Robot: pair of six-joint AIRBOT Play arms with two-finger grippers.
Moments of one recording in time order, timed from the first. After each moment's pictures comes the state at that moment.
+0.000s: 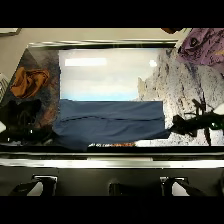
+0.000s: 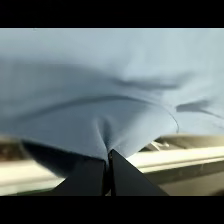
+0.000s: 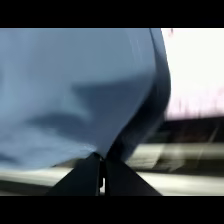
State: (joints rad) left arm 0.20 -0.90 0.71 0.98 -1.36 -1.56; right arm -0.34 -1.18 0.94 -1.12 1.43 1.52
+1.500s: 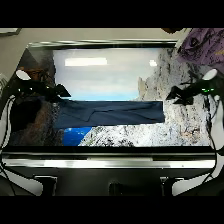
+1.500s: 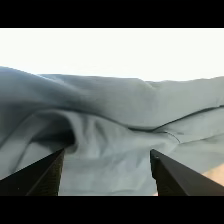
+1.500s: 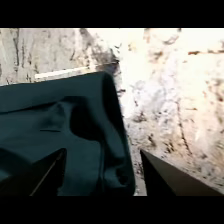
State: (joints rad) left arm 0.12 -1.81 1.66 1.01 -1.35 -1.49; right arm -0.32 -1.77 1.64 -1.14 1.41 1.51
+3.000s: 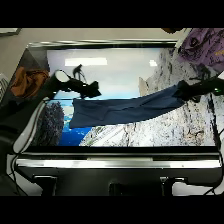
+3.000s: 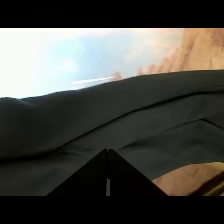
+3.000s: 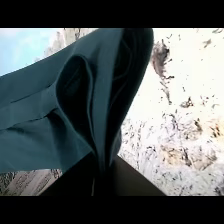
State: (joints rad) left arm -0.31 -1.88 1.70 0.82 -1.01 -1.67; right arm -0.31 -1.54 1.55 -1.08 1.40 1.54
